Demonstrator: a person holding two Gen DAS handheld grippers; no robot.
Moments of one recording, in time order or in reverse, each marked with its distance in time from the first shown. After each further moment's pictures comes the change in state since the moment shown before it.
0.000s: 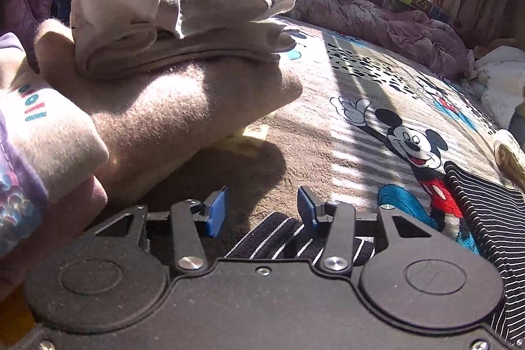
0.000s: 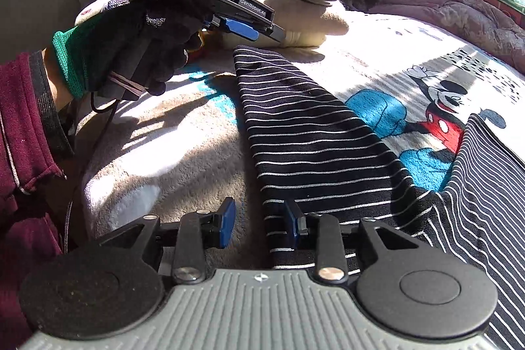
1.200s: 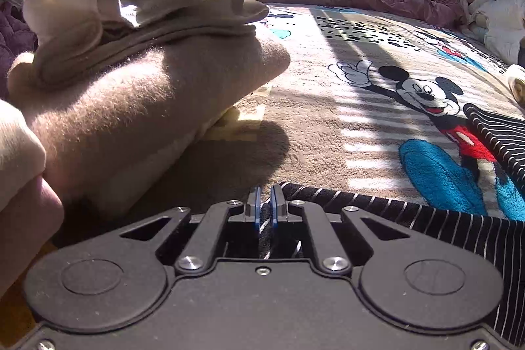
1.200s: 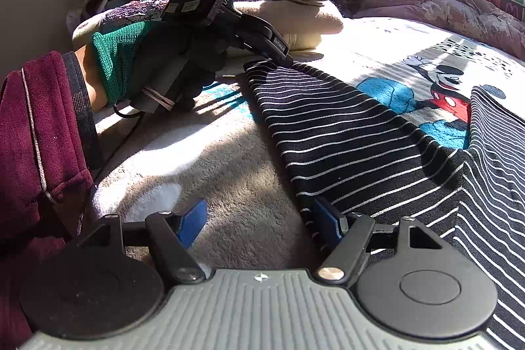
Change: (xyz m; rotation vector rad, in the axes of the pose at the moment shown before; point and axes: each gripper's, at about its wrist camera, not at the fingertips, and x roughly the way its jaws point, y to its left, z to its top) left arm 0.019 -0.021 -0.019 0.233 -0.029 0.079; right arm -0.003 0.019 -0.022 0.118 -0.118 0.014
